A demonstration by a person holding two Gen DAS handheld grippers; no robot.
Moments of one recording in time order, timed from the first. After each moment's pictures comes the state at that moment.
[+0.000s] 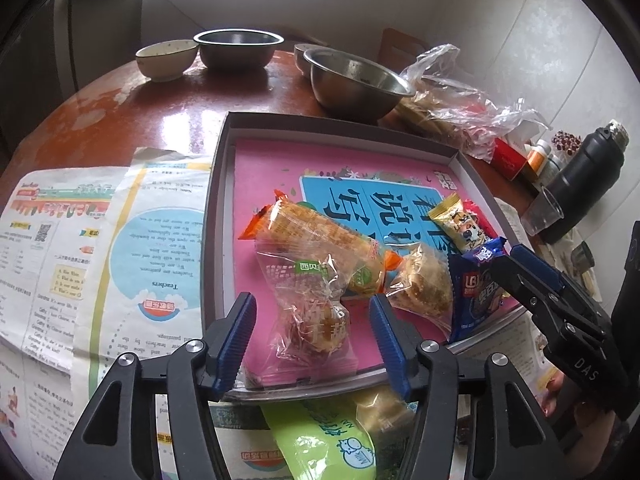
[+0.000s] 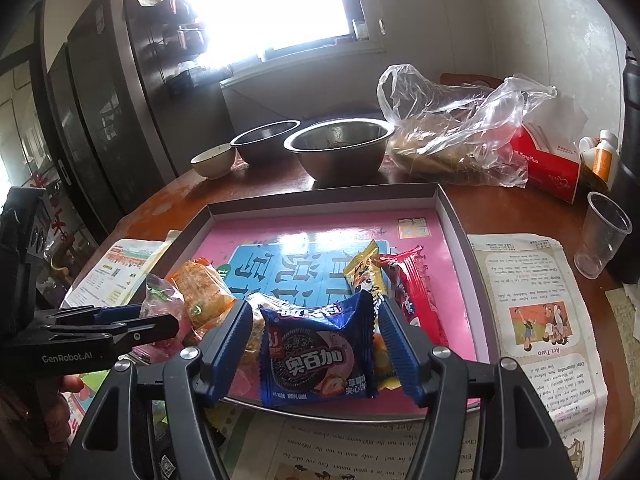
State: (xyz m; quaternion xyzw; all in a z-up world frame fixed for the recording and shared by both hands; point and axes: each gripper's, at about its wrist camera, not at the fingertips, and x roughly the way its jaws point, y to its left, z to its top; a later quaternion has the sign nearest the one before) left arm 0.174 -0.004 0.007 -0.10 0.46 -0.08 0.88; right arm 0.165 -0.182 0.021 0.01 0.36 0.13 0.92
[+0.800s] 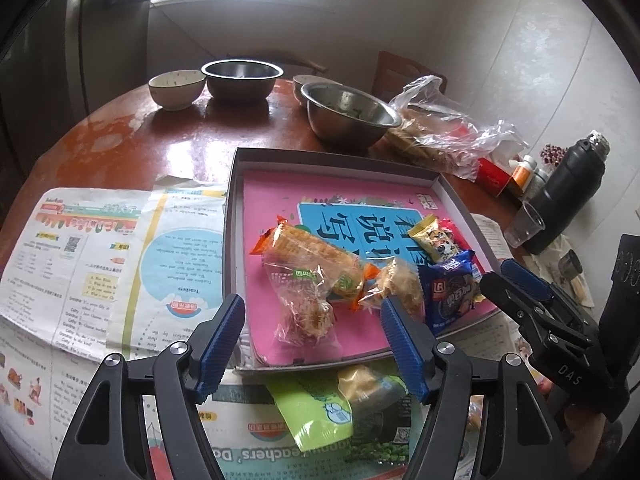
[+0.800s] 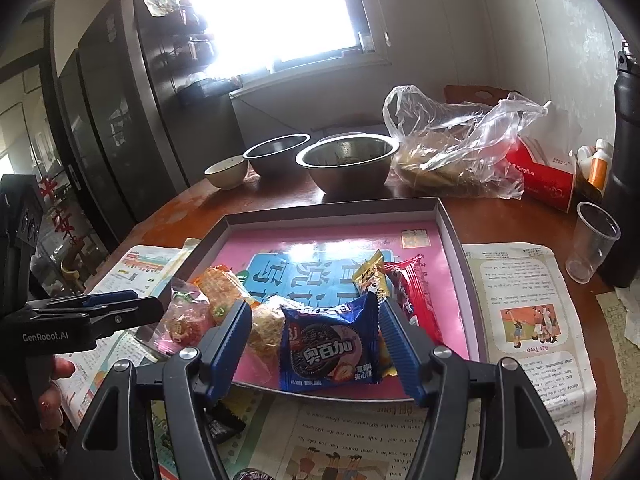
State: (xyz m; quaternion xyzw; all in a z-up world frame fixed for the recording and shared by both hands) left arm 0.144 0.001 0.043 -0.10 0.43 -0.08 0.90; right arm 0.141 -0.183 0.041 0.01 0.34 0.15 0.93
